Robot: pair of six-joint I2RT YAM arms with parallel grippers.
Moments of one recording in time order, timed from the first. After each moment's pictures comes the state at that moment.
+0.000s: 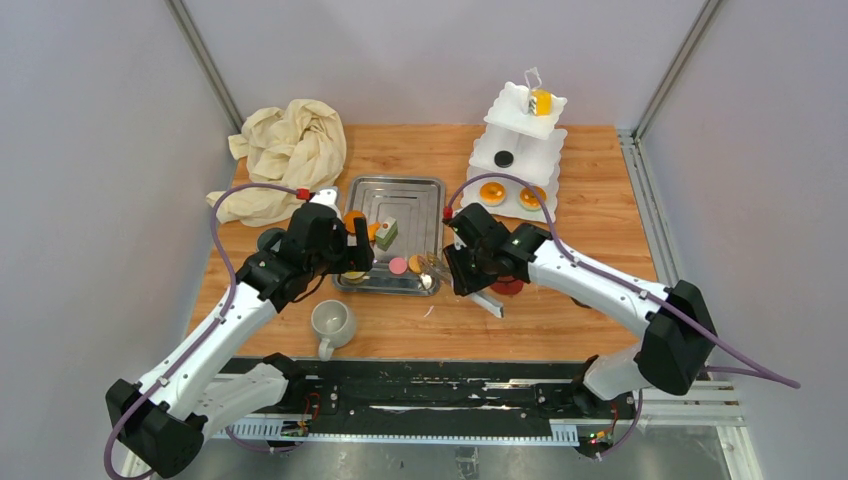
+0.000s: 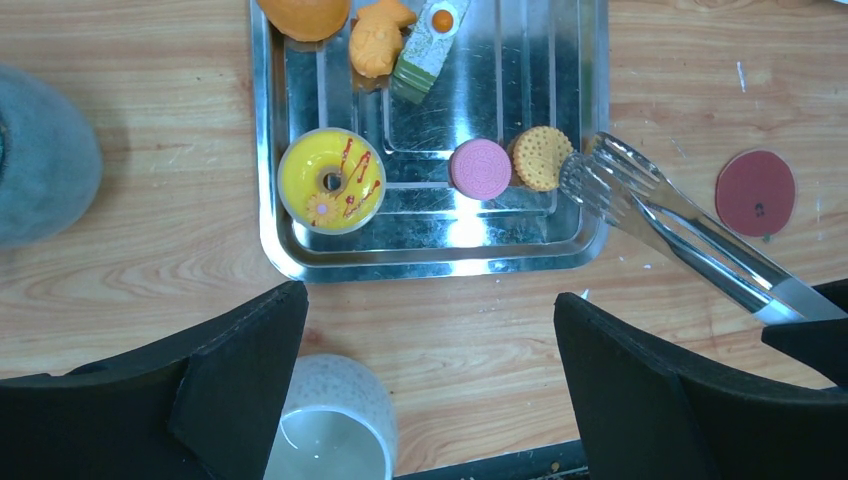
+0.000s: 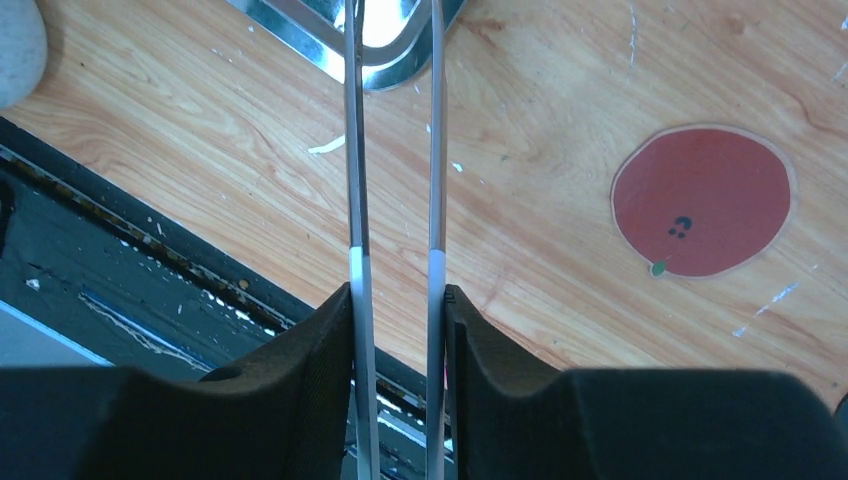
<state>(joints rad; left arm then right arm) -0.52 0.95 0.89 -0.64 -0.18 -0.46 0.85 1.42 1.13 -0.76 -0.02 0.34</state>
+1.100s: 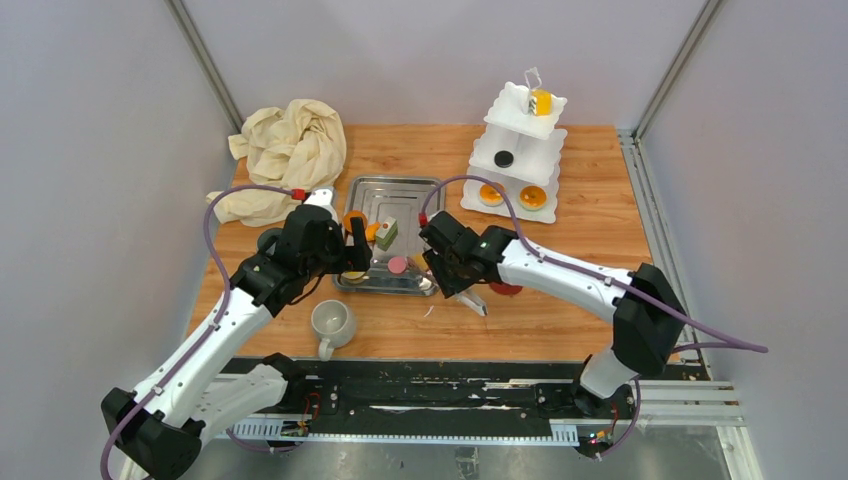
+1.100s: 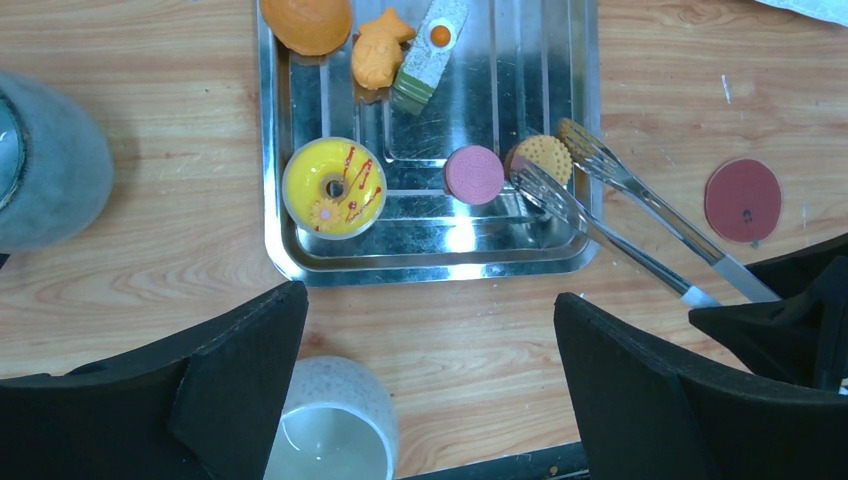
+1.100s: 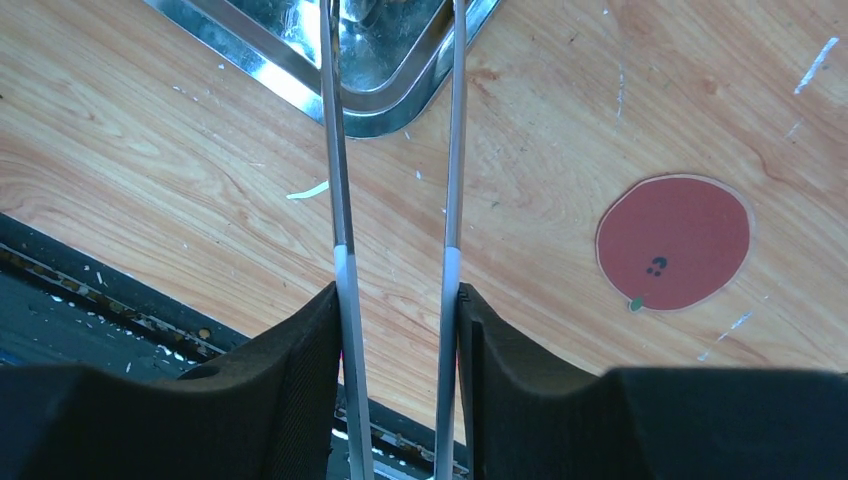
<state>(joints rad) -0.52 0.91 0.88 -0.64 -0.19 -0.45 0.95 1.59 1.23 -0.75 0.16 0.33</state>
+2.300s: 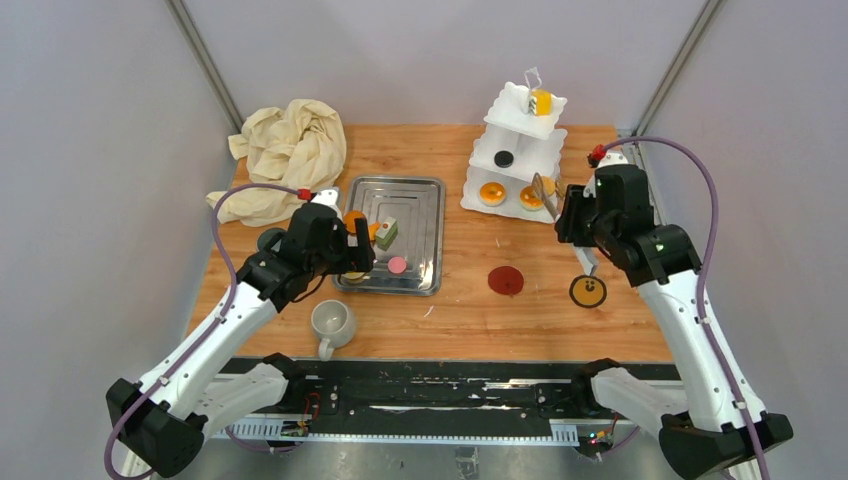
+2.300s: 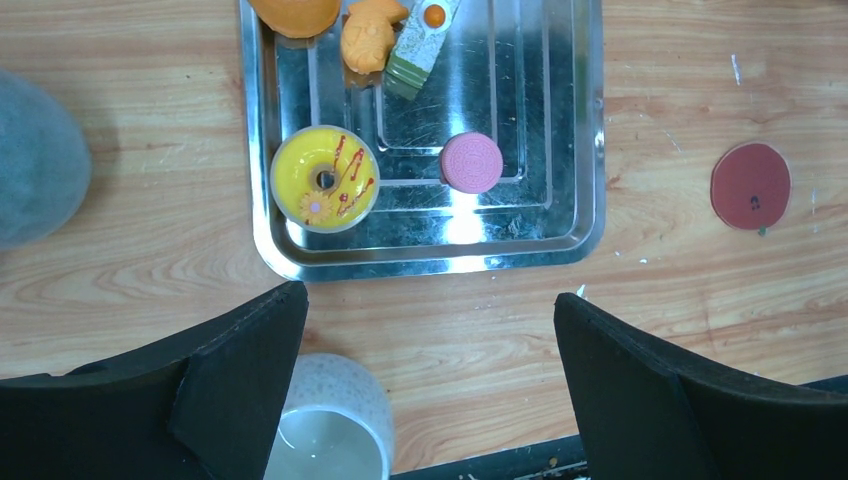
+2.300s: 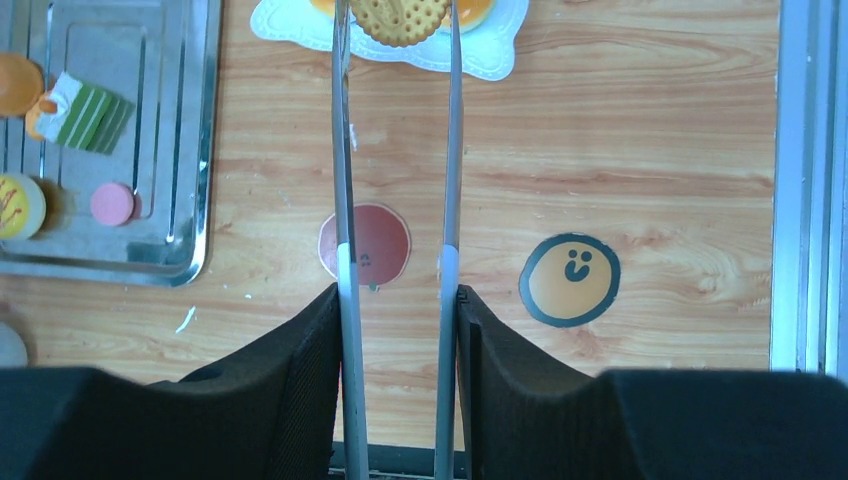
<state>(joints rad) -0.52 0.95 0.88 -0.64 -0.16 -0.45 0.32 1.00 1.27 -0.95 0.16 0.24</state>
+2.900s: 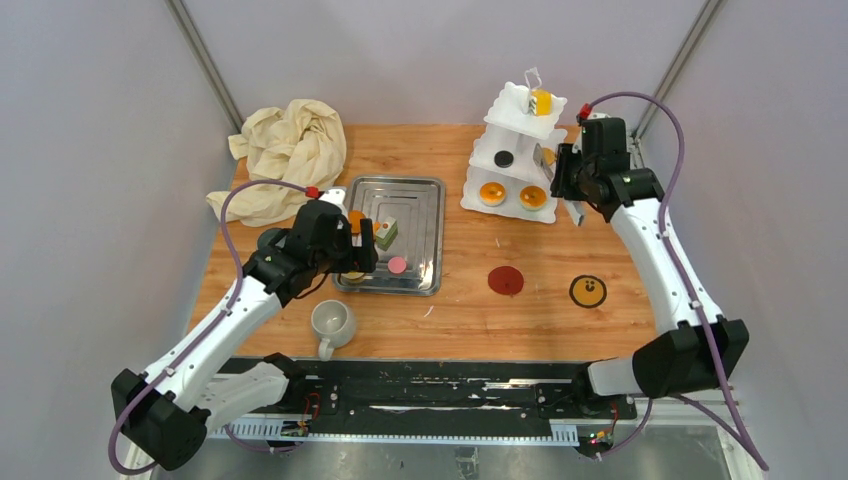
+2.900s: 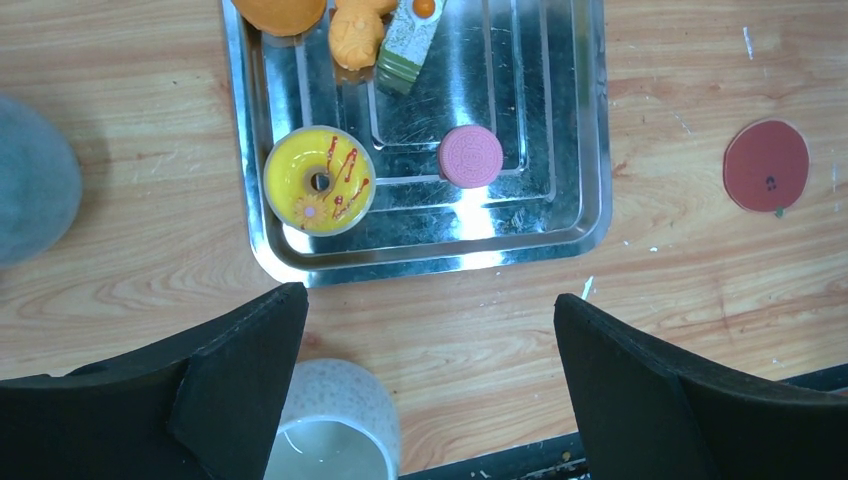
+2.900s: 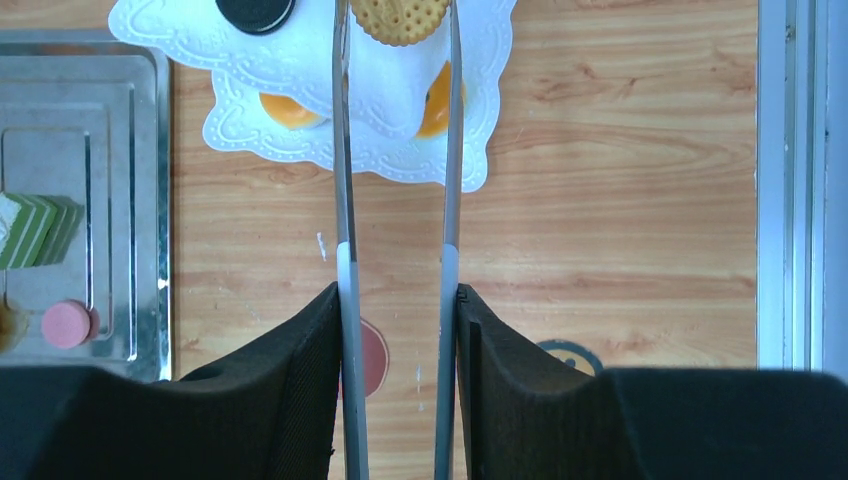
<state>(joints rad) -0.52 0.99 0.89 -0.63 -0.14 -0.41 0.18 1.35 1.42 -0.78 0.11 0.18</state>
